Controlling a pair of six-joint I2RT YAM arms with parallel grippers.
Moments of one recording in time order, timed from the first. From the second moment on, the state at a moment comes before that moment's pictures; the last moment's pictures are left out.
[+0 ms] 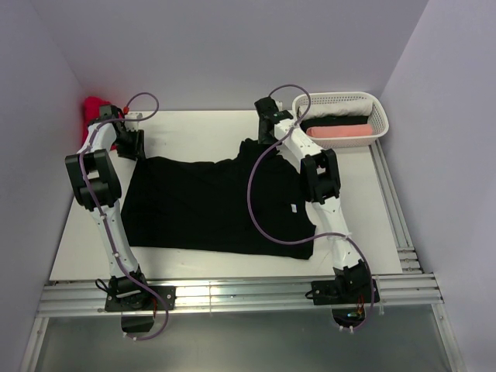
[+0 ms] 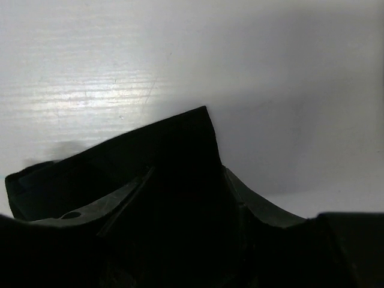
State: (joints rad) left arm 0.22 2.34 1.96 -0.78 0.27 0.27; right arm 0.38 2.60 2.38 -0.78 0.29 0.40
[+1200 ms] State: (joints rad) left arm 0.21 2.31 1.92 -0.76 0.27 0.29; right arm 0.39 2.27 2.16 -0.58 0.46 0.34
